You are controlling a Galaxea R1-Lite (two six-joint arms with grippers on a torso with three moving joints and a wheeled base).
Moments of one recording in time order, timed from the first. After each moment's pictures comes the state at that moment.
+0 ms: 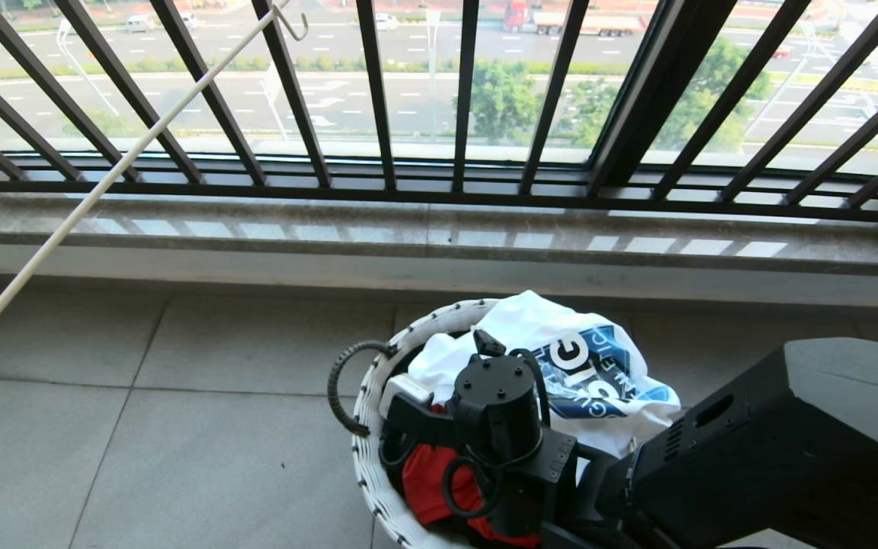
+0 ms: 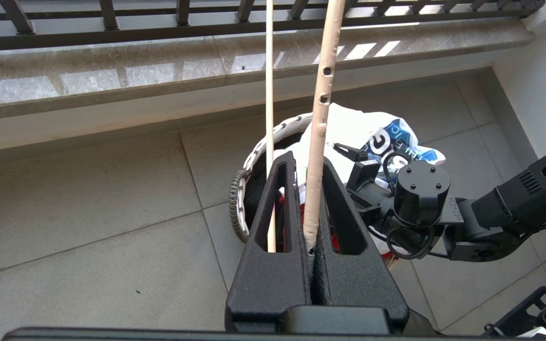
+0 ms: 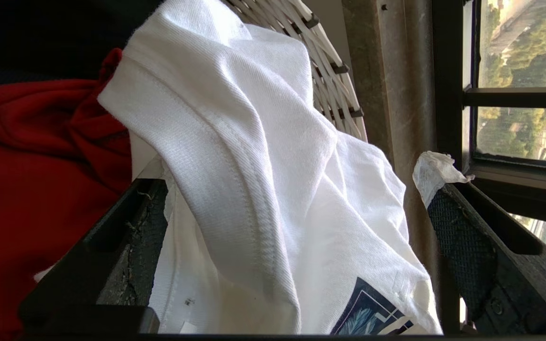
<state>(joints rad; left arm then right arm) -0.37 0.87 -1.20 0.34 -0.16 -0.08 0.91 2.16 -0.98 -0.97 -0.74 -1.05</state>
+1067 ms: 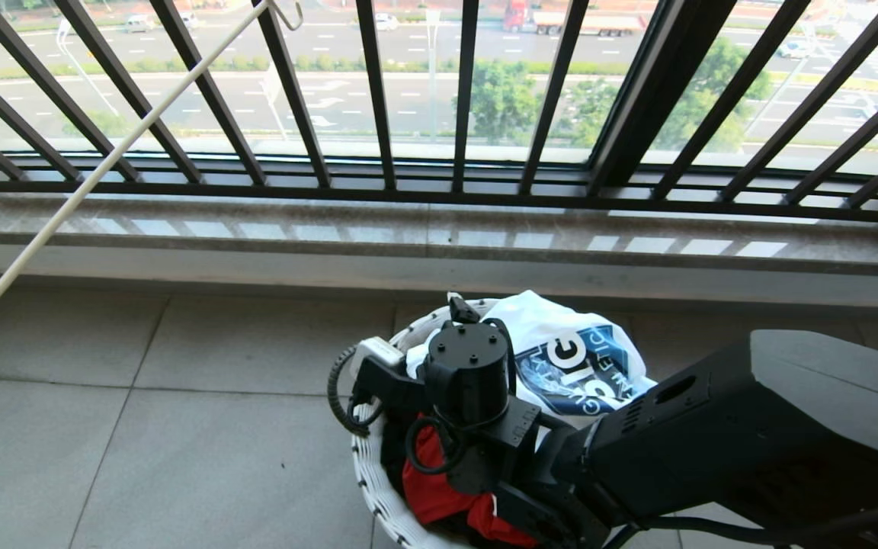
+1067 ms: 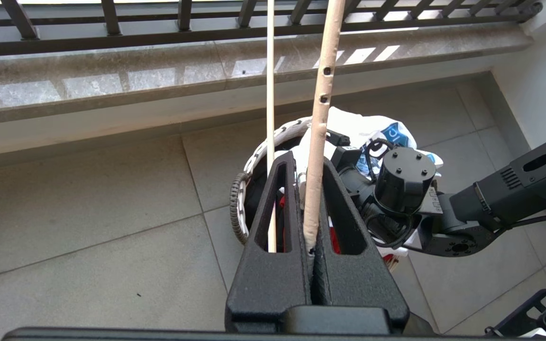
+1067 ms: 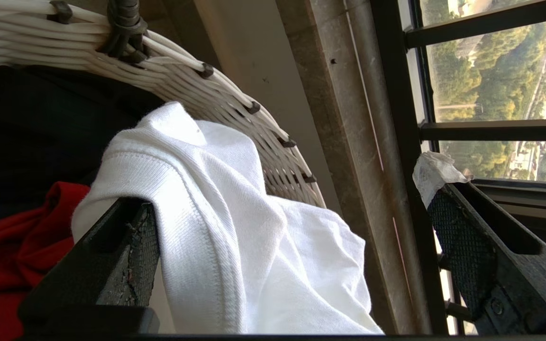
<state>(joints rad) -0.37 0.85 -1.20 0.34 -0.16 -0.08 0.91 2.23 -1.20 -0.97 -0.75 -1.10</state>
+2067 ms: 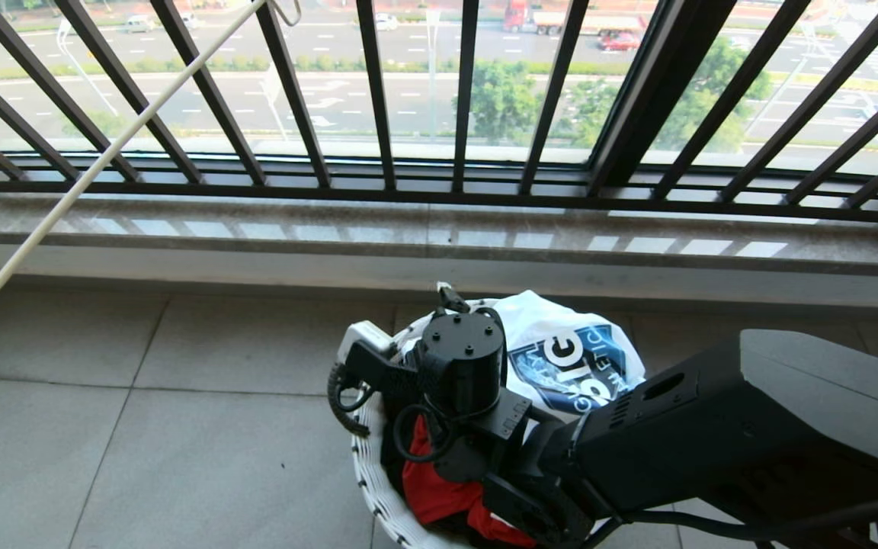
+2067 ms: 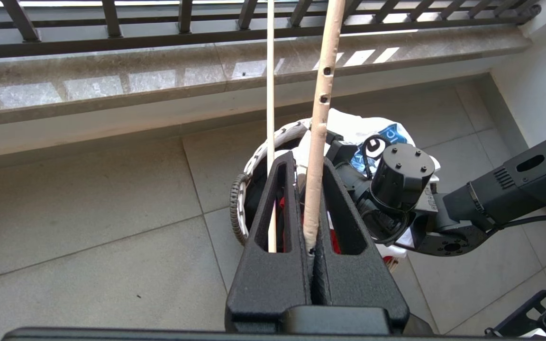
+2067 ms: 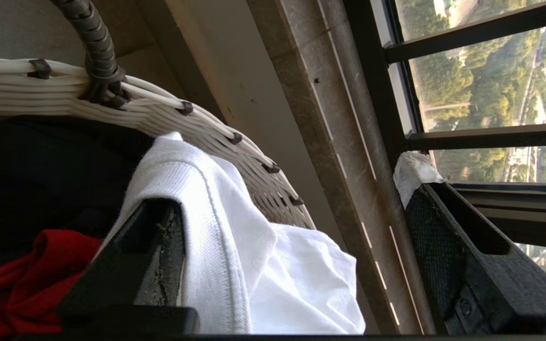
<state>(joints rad) -0.37 0.85 -1.20 0.34 -0.16 -0.08 0.92 2.25 -1.26 -1.01 -0.74 -1.11</state>
